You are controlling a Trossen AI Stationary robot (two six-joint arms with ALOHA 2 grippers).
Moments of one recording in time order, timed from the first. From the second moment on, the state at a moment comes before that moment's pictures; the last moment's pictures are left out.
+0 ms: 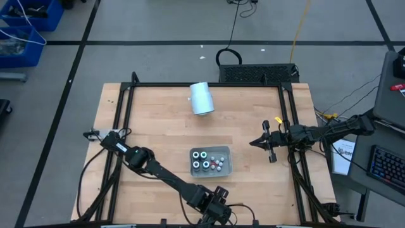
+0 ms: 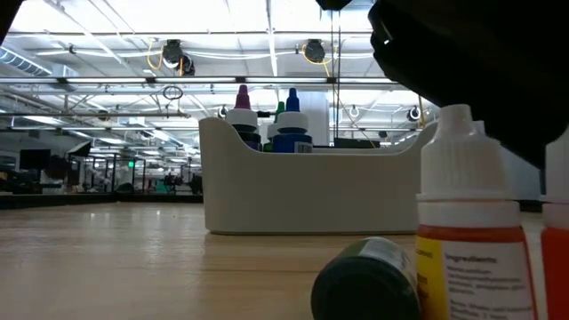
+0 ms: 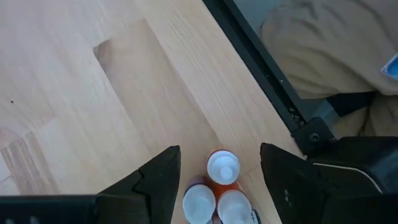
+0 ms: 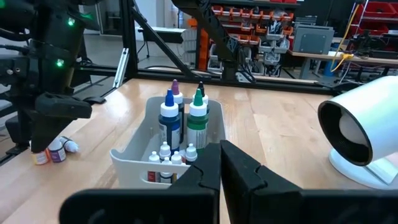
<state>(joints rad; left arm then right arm) -0.54 2.53 2.30 -0.81 0.00 0.02 0.17 0.34 0.02 0.25 0.05 -0.04</state>
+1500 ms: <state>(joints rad) -0.54 2.51 2.30 -0.75 -0.03 0.11 0.17 0.34 0.02 0.24 0.05 -0.04</state>
